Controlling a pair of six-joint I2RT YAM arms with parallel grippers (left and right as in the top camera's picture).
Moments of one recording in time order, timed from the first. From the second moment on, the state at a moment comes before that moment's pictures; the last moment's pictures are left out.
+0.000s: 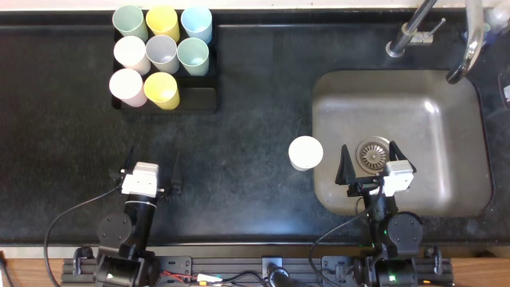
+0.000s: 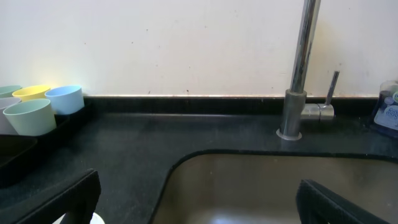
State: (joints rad) left arm -0.17 0.01 0.01 -0.08 -0.04 0.13; right arm 0.07 0.01 0.02 -0.01 -0.05 0.08
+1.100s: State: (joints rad) left arm -0.17 0.01 0.01 -0.08 -0.04 0.13; right arm 0.26 1.16 1.26 -1.27 -0.03 0.03
